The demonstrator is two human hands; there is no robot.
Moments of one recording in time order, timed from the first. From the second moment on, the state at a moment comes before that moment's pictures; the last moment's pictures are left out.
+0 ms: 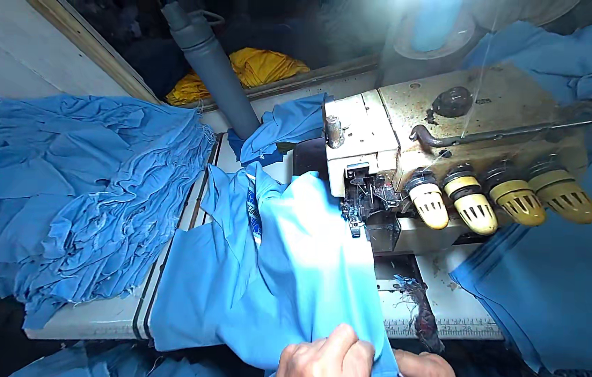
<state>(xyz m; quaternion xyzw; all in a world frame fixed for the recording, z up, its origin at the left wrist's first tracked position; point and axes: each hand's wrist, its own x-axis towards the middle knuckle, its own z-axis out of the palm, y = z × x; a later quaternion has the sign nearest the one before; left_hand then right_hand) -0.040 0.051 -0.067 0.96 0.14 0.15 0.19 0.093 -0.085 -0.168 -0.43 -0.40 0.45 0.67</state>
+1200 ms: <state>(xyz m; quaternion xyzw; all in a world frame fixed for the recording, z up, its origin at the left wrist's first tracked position) 0.041 0.203 -0.035 0.91 0.33 0.20 0.15 0.100 -0.008 -0.125 -0.50 -0.27 0.39 0.72</state>
